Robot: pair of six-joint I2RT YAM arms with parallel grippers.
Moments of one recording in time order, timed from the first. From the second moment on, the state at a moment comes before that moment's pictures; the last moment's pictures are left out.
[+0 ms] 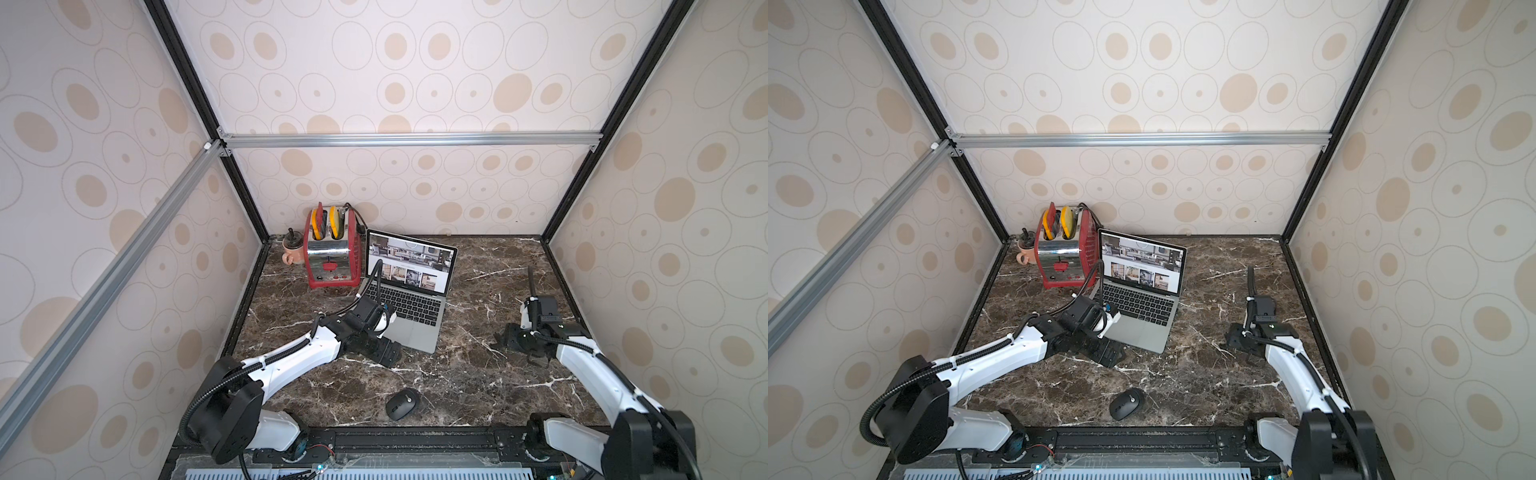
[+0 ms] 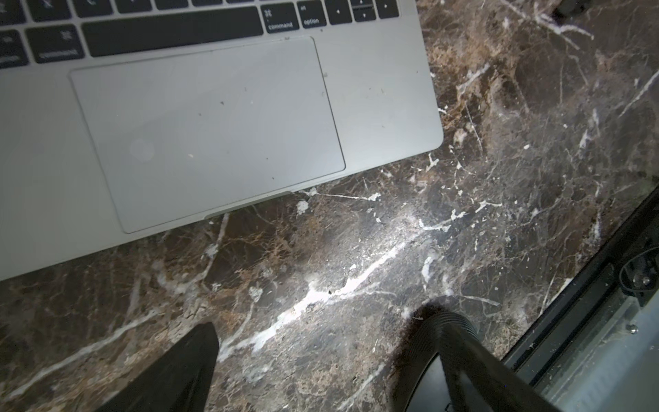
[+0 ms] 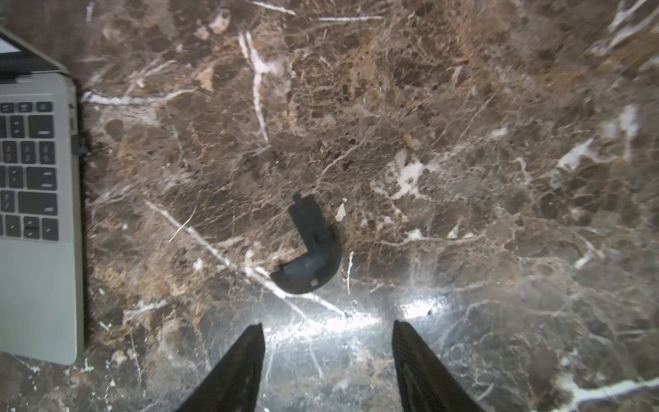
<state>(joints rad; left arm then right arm) -0.68 1.39 0.85 -0.56 0.22 -0.20 0.07 1.22 0.71 -0.65 -0.07 0.30</state>
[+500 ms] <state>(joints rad) -0.68 1.45 0.86 -0.52 0.27 -0.19 0.03 1.49 0.79 -0.56 -0.22 0.20</state>
